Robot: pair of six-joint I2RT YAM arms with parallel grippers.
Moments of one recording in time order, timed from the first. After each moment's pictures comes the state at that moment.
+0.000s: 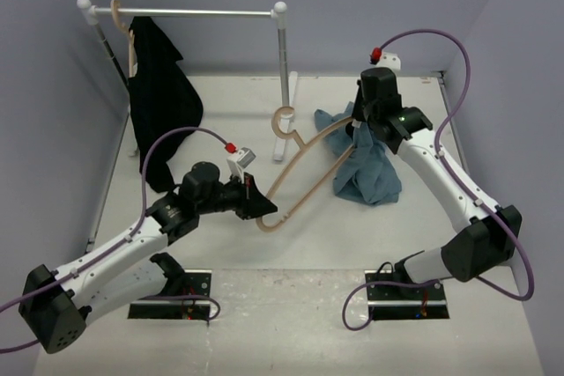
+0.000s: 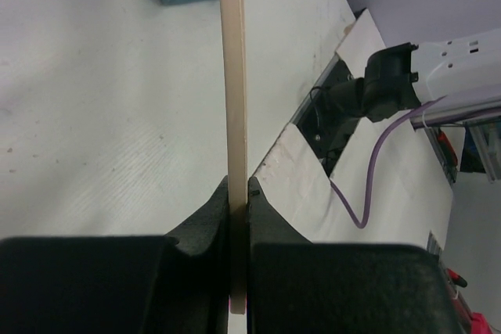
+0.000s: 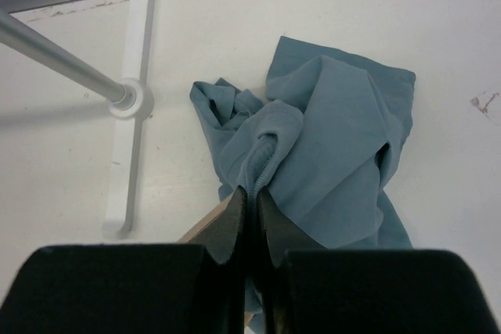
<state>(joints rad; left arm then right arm) -0.72 0.88 0.57 -0.11 0.46 -0.63 0.42 1.44 1.41 -0.54 0.41 0.39</state>
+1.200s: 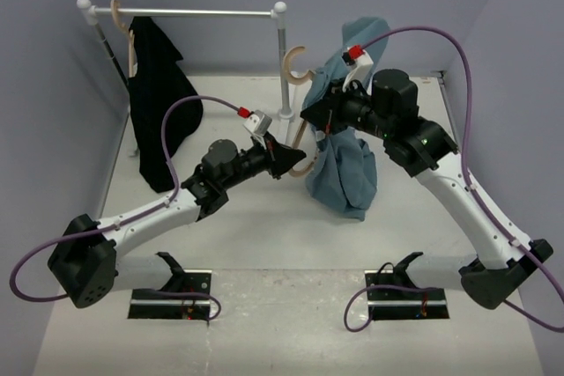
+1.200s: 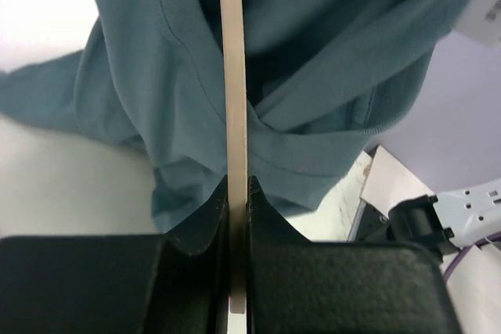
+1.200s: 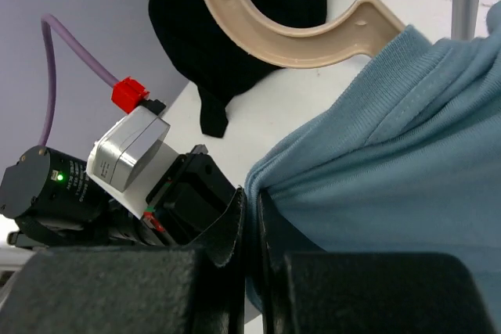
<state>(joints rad) -0.76 1.24 0.72 0.51 0.25 -0.50 0.61 1.27 1.50 -0.51 -0.25 0.42</state>
